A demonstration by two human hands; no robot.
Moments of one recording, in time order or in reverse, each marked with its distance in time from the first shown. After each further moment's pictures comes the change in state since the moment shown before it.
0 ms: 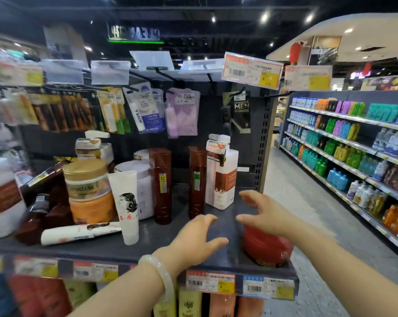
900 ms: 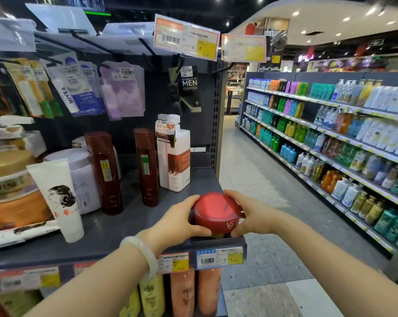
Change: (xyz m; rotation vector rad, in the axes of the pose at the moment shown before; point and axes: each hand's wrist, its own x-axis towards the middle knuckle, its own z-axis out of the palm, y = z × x) left_hand 0.025 0.038 0.037 -0.249 -0.203 0.032; right_hand -0.054 0.061 -0.014 0.147 -0.228 0.228
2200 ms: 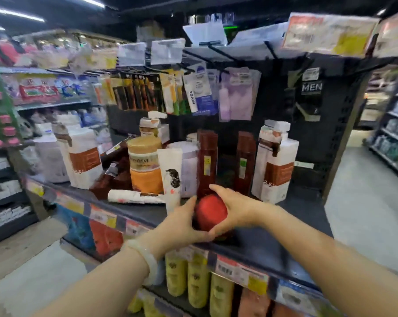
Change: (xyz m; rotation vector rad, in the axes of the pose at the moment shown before) left_hand -0.092 -0.060 -0.075 0.211 0.391 -0.323; right_hand 0.098 -0.142 0.084 -0.385 -0.323 -0.487
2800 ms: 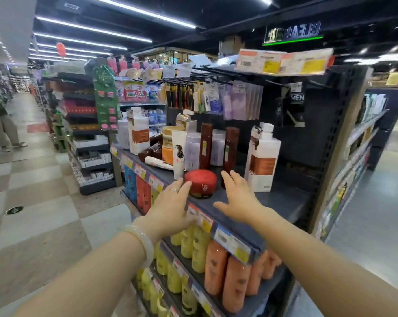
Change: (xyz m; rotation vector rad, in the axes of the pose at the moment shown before) left_hand -0.112 0.144 0.074 0.429 0.328 -0.359; right_hand -0.119 0.065 0.001 -0.159 0.277 -0.315
